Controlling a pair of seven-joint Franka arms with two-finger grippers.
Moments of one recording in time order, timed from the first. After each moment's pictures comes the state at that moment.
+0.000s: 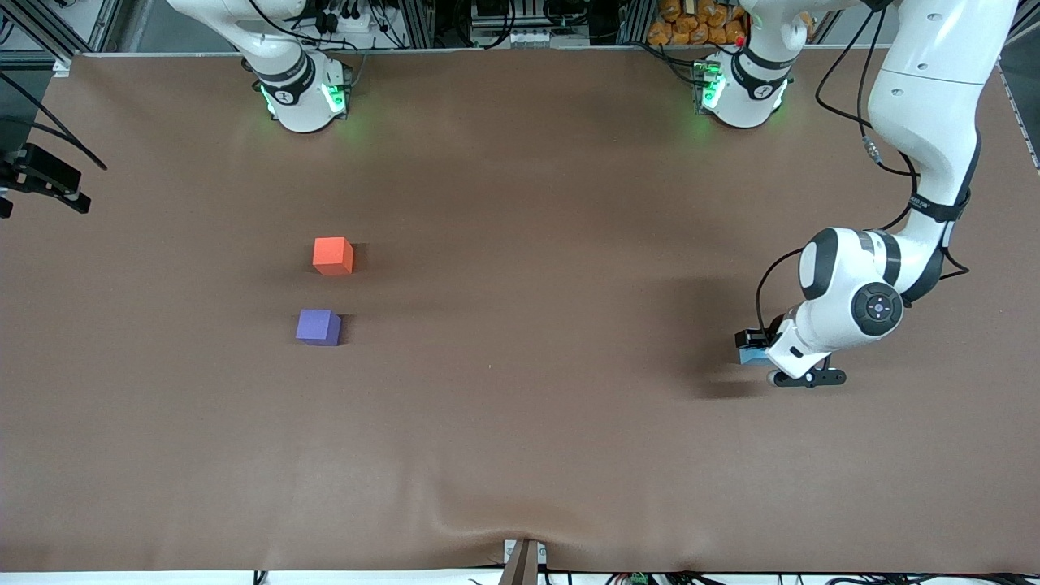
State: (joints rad) left arm 0.06 0.57 -0.18 -1.87 0.09 2.33 -0.18; right arm -0.05 -0.03 -0.04 -1.53 0.00 1.53 -0.14
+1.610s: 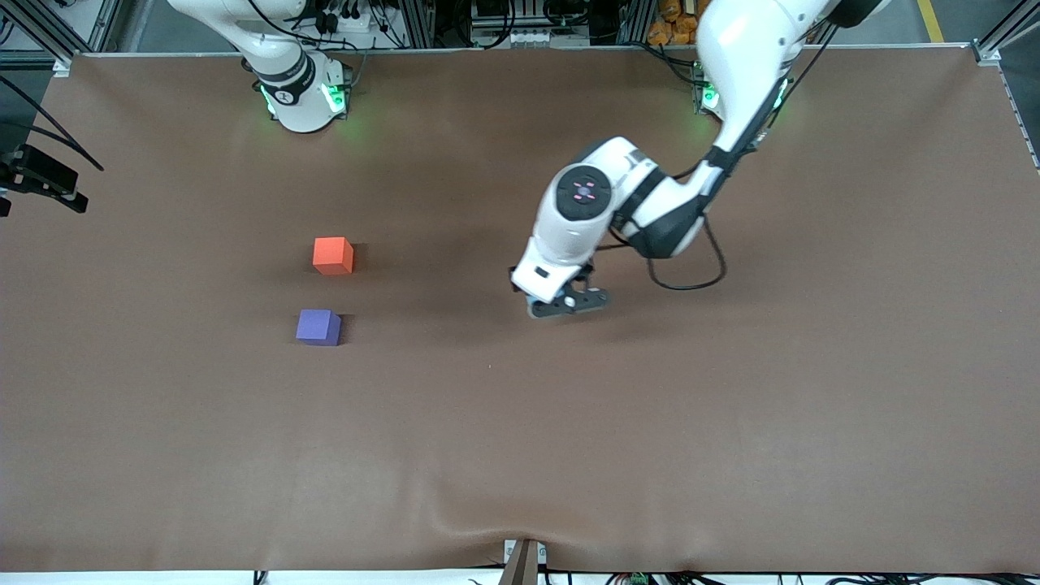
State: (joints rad) left arm -0.49 0.64 -0.35 -1.48 0.10 2.16 -1.08; right arm -0.06 -0.02 -0.04 -1.53 0.00 1.52 -0.14
